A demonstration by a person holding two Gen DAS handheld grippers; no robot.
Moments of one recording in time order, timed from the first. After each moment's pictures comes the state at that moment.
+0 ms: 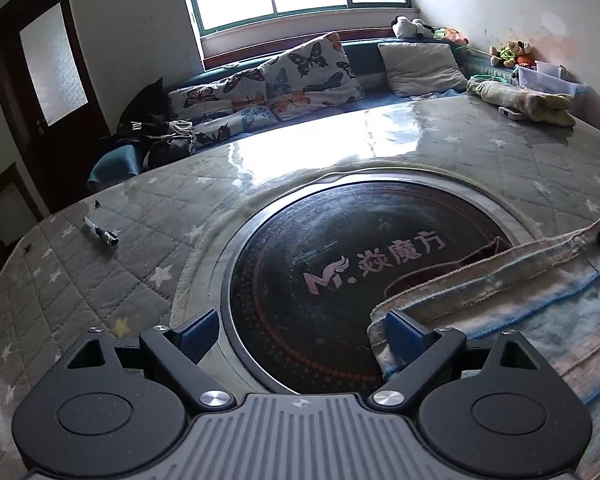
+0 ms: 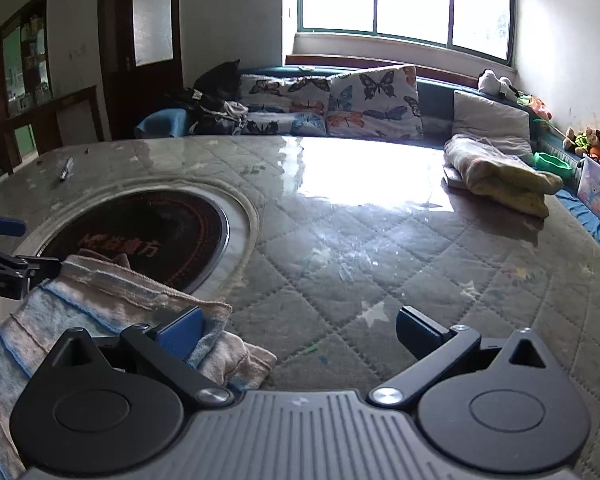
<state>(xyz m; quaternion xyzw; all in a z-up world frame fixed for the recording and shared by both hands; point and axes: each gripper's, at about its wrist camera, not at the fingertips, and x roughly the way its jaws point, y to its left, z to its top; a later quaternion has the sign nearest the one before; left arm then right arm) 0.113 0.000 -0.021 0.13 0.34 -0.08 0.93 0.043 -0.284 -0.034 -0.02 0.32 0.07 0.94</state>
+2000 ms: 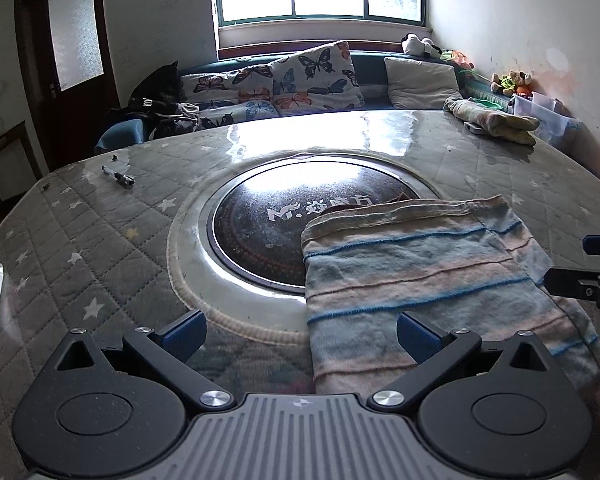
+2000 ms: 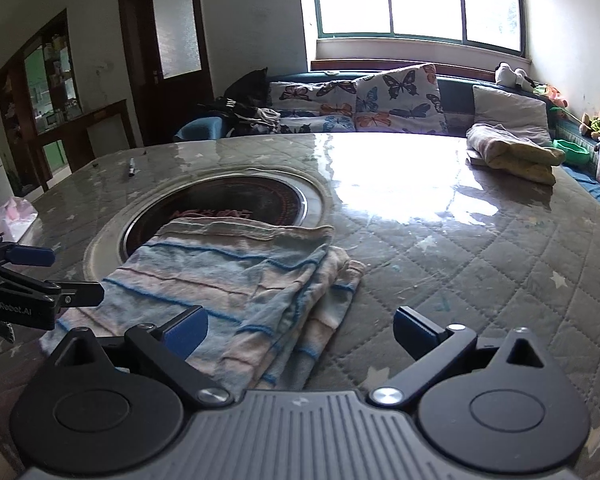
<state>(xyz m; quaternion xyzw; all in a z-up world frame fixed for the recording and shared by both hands) -0.006 -0.007 -0.001 0.06 0.34 -0.07 0.94 -0.053 -0.257 -0.025 0.01 0.31 0.11 0.94</state>
